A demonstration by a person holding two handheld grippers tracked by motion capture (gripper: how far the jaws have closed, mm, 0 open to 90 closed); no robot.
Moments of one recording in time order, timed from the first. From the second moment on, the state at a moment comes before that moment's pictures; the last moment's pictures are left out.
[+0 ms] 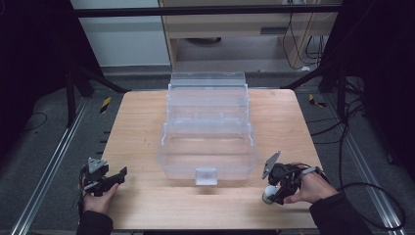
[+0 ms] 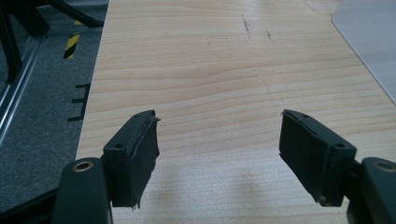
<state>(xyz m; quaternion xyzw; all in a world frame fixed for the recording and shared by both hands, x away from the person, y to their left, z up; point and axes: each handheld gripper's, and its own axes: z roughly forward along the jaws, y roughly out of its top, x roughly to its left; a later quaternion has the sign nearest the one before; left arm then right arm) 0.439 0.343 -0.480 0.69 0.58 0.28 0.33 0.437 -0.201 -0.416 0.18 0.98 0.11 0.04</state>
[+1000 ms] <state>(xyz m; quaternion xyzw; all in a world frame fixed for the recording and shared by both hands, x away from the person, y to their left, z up) 0.440 0.343 -0.480 0.69 0.58 0.28 0.33 0.442 -0.192 -0.437 0.16 0.98 0.07 0.02</state>
